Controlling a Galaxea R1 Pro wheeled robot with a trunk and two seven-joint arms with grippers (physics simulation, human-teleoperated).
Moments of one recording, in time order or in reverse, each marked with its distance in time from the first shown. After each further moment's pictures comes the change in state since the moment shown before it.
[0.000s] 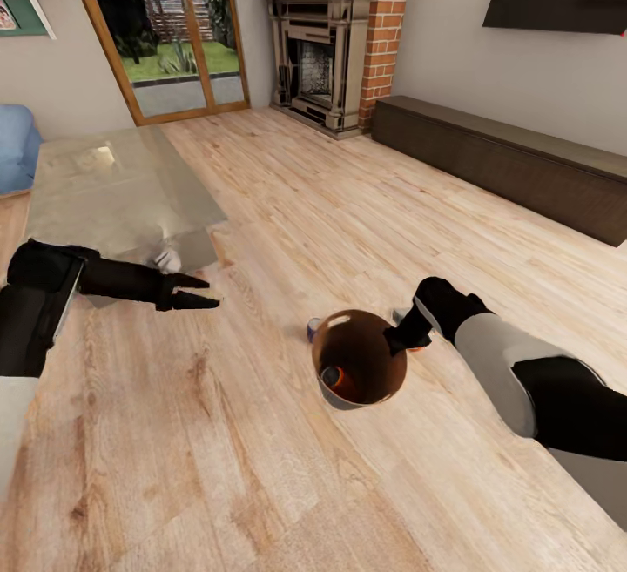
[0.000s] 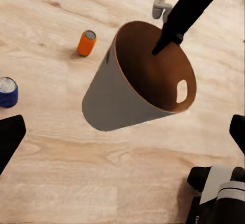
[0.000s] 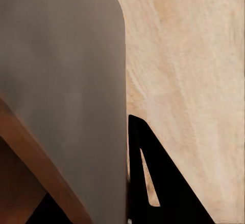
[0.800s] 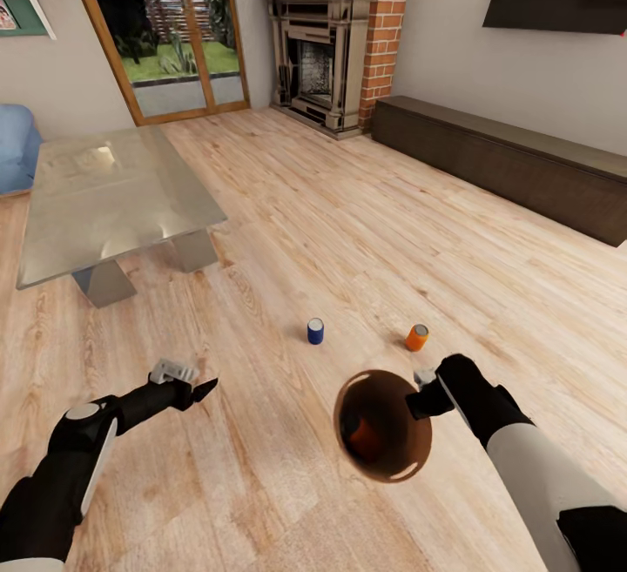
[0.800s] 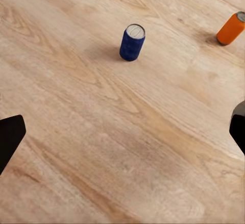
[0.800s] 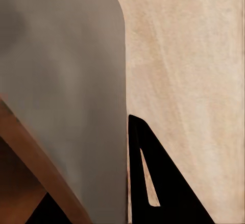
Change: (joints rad) left arm 0.597 -0.264 0.293 -0.009 0.024 -0.490 0.810; right arm 0.488 -0.106 -0.009 -0.471 0.003 -0.066 -0.032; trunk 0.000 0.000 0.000
